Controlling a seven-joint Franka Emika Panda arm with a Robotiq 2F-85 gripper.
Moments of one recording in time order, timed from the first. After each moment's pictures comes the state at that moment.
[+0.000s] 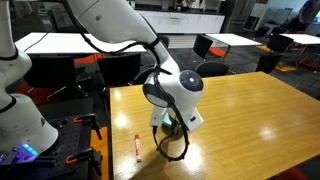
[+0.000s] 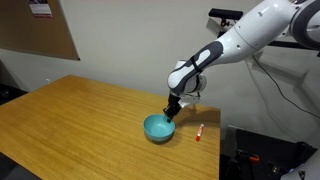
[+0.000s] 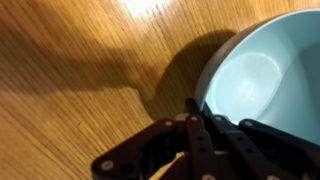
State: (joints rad) arm -0.32 0.45 0.00 -2.07 0.50 2.51 -0.23
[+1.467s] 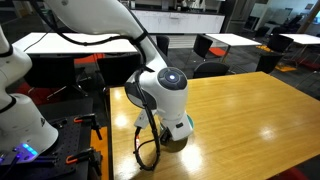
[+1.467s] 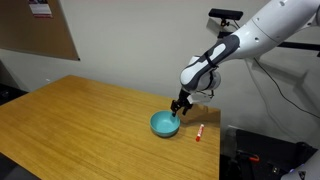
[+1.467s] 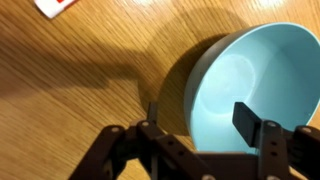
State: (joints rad) arm -0.33 0.30 -0.06 -2.25 0.53 2.63 -0.11
